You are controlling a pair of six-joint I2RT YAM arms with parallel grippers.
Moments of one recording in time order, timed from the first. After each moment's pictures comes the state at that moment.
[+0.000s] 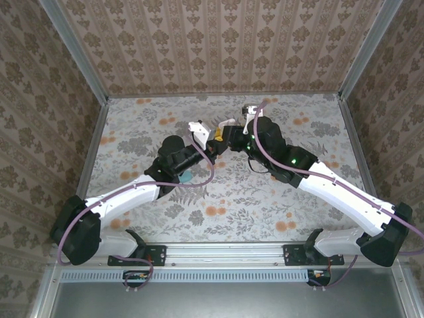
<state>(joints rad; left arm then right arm) -0.79 1.30 0.79 0.56 0.24 -0.07 0.79 1.27 1.27 -0.36 0.26 0.61</state>
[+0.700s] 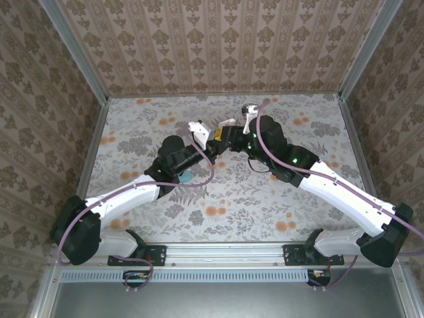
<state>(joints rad) -0.79 1.30 0.79 0.56 0.24 -0.07 0.78 1.26 1.27 -0.36 0.18 0.64</state>
